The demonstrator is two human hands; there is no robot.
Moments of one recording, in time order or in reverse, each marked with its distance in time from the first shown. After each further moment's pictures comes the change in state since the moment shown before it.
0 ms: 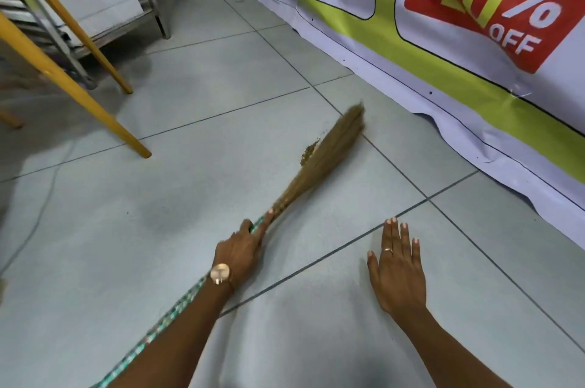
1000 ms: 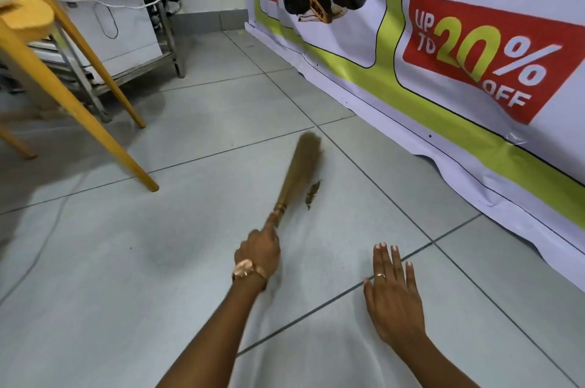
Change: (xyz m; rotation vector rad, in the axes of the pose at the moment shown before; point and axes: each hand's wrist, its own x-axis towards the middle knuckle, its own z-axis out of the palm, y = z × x) left_hand 0.062 0.031 -0.063 -0.325 0.135 -0.271; right_hand 0.035 -0.029 -0.024 -0.125 0.070 -0.120
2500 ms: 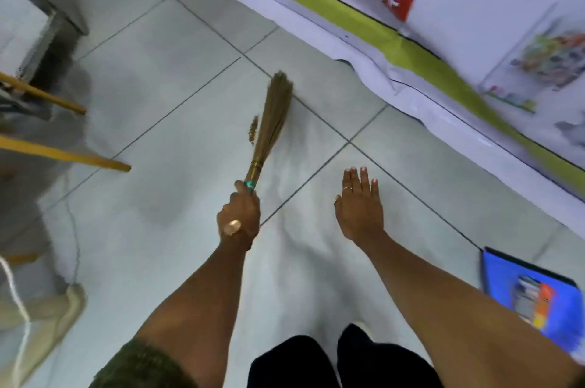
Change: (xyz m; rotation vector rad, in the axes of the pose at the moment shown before) left_hand -0.126 0.160 -0.119 0.270 -0.260 -0.048; right_hand -0.051 0.068 -0.178 0.166 -0.384 0.229
